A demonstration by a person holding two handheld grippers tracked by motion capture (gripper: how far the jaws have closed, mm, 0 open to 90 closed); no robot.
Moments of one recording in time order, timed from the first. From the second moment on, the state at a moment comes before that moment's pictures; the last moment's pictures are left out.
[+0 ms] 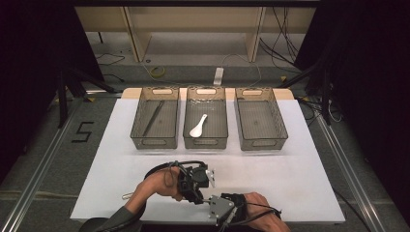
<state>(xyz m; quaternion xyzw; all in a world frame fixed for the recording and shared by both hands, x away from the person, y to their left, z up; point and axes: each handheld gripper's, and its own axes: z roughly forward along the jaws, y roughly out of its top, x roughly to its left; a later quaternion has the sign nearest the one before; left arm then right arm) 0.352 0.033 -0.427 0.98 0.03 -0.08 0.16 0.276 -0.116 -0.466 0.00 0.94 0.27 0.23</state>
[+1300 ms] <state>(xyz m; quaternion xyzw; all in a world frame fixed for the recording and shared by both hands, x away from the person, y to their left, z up) 0.373 0.147 -0.407 0.89 0.29 0.07 0.33 0.349 -0.209 -0.417 0.25 0.88 0.31 0.27</state>
